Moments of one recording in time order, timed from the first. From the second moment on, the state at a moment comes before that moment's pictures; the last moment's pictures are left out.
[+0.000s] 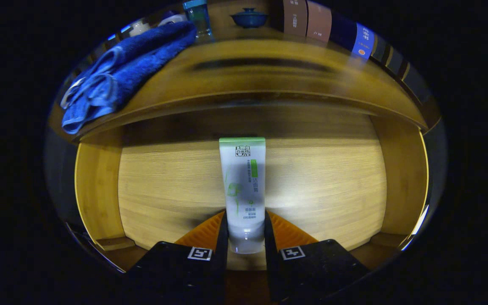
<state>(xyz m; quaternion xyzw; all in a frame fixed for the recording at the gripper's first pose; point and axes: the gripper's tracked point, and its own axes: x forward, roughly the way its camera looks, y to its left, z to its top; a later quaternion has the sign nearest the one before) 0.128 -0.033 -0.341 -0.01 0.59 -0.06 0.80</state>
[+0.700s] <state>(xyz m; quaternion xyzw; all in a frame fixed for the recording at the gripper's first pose) 0.195 -0.026 -0.189 0.03 0.45 -0.03 0.89</state>
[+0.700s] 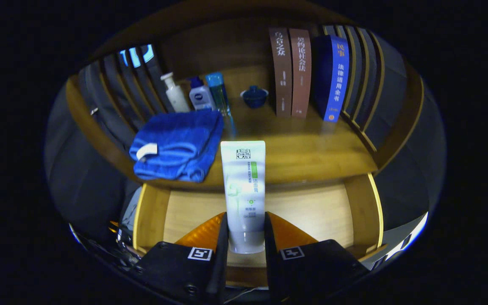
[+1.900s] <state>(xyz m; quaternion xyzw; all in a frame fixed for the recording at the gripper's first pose) 0.297 -0.049 -0.218 0.03 0.46 -0.07 0.88</state>
